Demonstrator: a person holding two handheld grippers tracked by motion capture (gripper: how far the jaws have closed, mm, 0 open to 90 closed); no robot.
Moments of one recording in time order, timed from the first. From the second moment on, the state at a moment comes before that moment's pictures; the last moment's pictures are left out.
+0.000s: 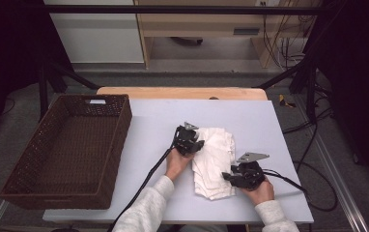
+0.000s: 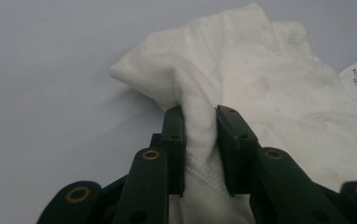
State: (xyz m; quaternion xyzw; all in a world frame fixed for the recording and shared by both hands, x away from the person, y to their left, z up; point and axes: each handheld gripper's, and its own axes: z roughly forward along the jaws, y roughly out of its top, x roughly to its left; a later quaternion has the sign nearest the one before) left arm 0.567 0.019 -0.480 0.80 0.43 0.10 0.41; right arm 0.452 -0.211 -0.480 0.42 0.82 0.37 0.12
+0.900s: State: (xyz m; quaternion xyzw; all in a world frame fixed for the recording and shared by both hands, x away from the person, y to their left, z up) left arm 0.557 0.024 -0.465 0.79 0.40 0.11 0.44; right arm 0.452 -0.205 -0.468 0.41 0.82 0.39 0.08
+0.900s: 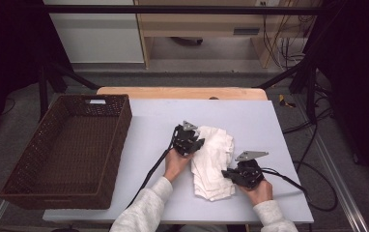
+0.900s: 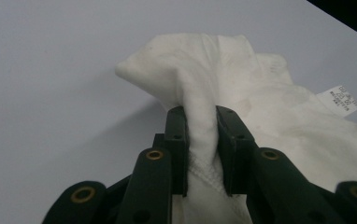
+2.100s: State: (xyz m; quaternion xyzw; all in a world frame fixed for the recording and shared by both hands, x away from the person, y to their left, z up) left arm 0.534 0.039 -0.428 0.78 0.37 0.14 0.48; right arm 0.438 -0.205 -0.434 0.38 0.82 0.42 0.10
